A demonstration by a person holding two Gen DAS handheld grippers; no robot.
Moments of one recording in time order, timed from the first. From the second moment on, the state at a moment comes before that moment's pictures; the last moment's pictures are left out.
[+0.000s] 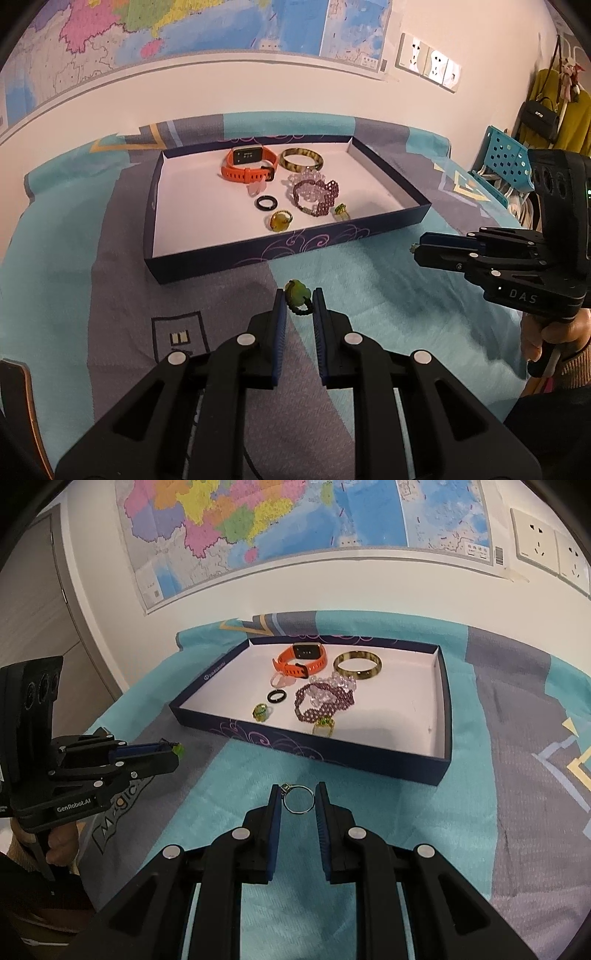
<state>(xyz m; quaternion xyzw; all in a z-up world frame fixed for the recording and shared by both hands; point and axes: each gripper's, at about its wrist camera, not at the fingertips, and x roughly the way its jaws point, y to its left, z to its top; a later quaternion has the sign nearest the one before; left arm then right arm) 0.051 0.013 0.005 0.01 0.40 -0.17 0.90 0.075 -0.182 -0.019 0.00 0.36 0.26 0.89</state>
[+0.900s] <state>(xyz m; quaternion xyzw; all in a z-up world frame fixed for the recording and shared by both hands) 0.061 0.009 0.019 0.01 0.38 -0.18 0.91 0.087 -0.171 -0.003 -0.01 0.34 0.27 0.90</state>
